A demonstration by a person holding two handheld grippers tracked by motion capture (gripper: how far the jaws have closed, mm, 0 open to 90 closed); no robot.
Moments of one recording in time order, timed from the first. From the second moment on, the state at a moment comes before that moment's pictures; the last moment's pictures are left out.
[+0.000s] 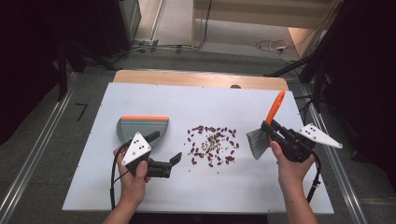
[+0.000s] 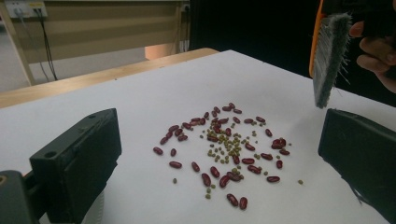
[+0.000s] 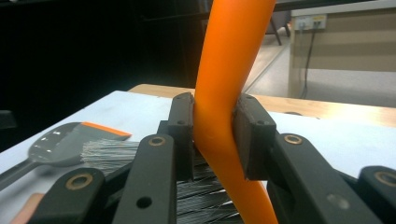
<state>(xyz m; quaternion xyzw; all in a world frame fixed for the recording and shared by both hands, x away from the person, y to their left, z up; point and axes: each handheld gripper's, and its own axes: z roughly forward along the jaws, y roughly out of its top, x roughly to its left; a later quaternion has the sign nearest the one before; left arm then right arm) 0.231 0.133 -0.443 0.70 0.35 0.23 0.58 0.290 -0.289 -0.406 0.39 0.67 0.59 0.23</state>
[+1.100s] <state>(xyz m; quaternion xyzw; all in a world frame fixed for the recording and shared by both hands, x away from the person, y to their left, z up) 0.239 0.068 -0.436 0.72 0.31 0.13 0.61 0.273 -0.208 -0.398 0.33 0.70 0.61 0.20</state>
